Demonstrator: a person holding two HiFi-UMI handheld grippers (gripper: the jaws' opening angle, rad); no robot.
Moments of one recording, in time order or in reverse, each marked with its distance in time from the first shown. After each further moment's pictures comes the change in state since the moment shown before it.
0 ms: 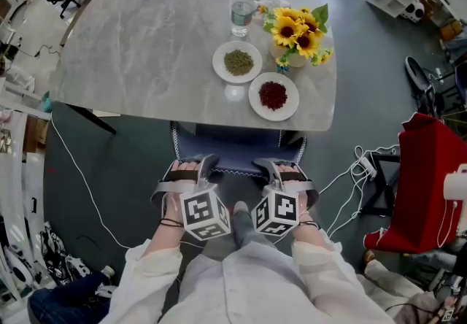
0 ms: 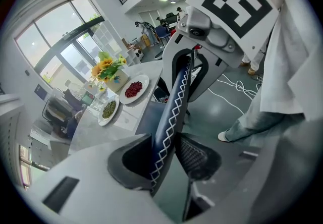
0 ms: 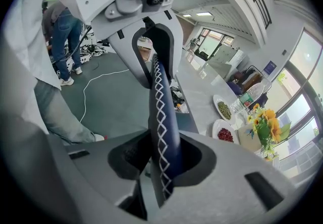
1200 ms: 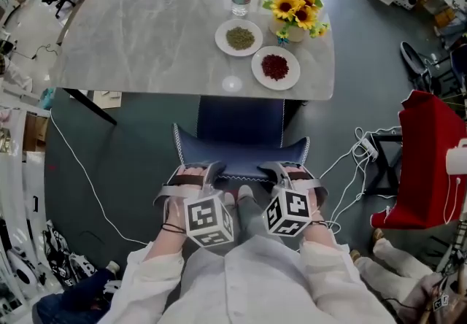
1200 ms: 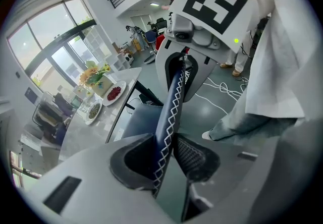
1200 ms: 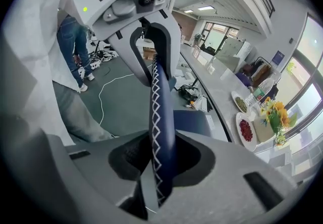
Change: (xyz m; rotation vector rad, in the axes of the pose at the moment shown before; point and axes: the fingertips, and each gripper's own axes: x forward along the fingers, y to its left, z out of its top) left arm -0.054 -0.089 -0.011 0.050 -0.051 -0.093; right arm -0.046 0.093 0.005 0.045 0.020 0.123
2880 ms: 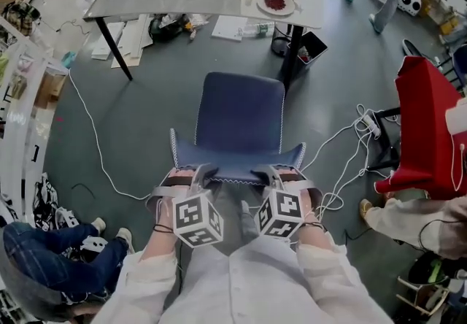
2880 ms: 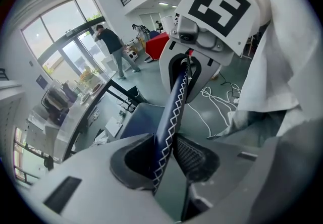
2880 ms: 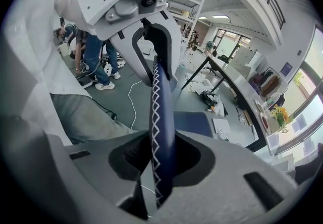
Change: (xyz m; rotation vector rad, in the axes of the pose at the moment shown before) left arm -0.136 -0.341 -0.005 -0.133 0.033 0.038; right arm -0.118 0.343 -0.025 -0.089 -0.038 0.054
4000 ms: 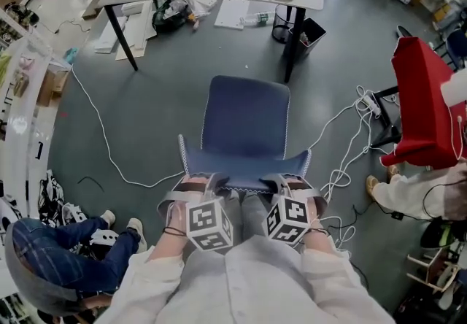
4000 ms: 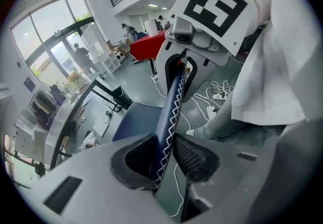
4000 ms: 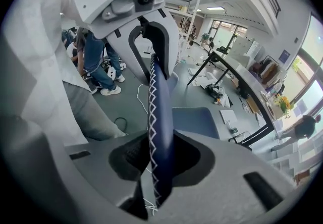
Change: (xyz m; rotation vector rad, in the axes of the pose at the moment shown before) left arm -0.069 -0.116 -0.058 0.065 -0.016 -0.115; right arm -0.022 0.141 0.040 0.099 0.051 0.024
